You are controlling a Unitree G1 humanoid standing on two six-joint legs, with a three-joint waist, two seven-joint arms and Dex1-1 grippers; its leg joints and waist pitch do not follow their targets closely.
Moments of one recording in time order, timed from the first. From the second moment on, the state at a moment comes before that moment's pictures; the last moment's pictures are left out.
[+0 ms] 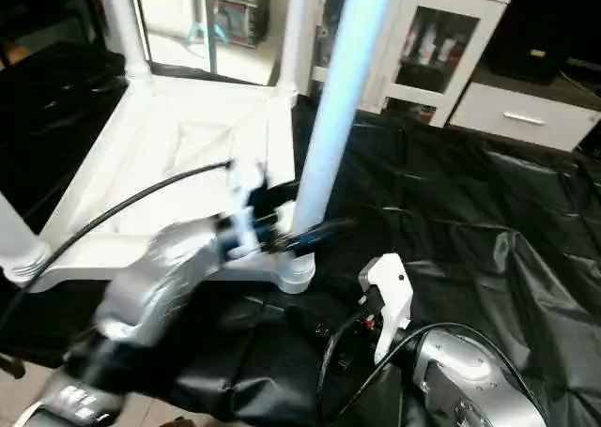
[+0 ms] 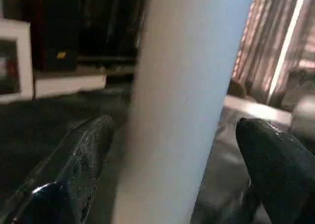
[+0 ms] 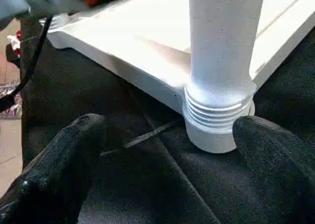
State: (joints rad) left arm -0.39 0.17 -0.26 0.06 -0.40 0.27 -0.78; right arm 0.16 -0.42 0.09 -0.39 0.46 0.51 0.68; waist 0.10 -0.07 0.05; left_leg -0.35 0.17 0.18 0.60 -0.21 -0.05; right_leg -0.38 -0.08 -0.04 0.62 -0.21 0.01
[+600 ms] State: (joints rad) left arm -0.18 0.60 -0.15 -0.11 -0.31 0.31 -0.95; right arm 0.13 -0.48 0.05 -0.39 0.46 0.50 0.70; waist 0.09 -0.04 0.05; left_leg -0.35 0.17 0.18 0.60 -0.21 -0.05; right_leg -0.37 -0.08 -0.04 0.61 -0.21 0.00
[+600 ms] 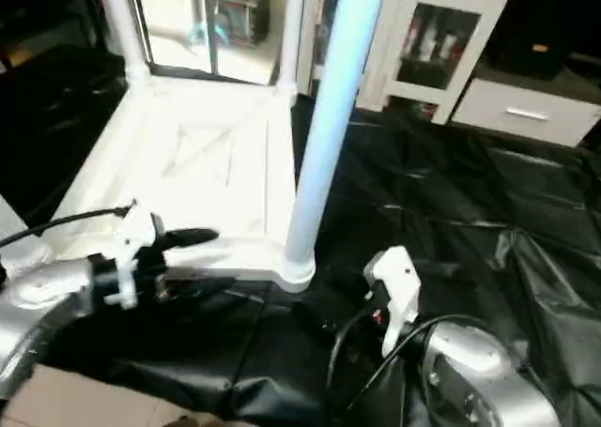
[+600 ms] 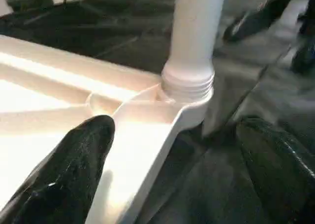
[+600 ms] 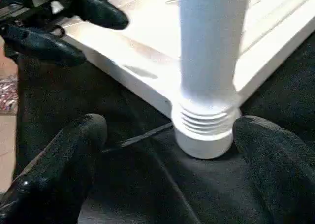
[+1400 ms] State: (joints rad) left arm -0.48 0.54 -0.37 0.27 -0.15 0.27 -1.12; right arm 0.10 -0.53 0.01 -0.39 0.44 0.50 0.70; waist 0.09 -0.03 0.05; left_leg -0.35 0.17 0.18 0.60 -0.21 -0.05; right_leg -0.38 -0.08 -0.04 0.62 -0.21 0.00
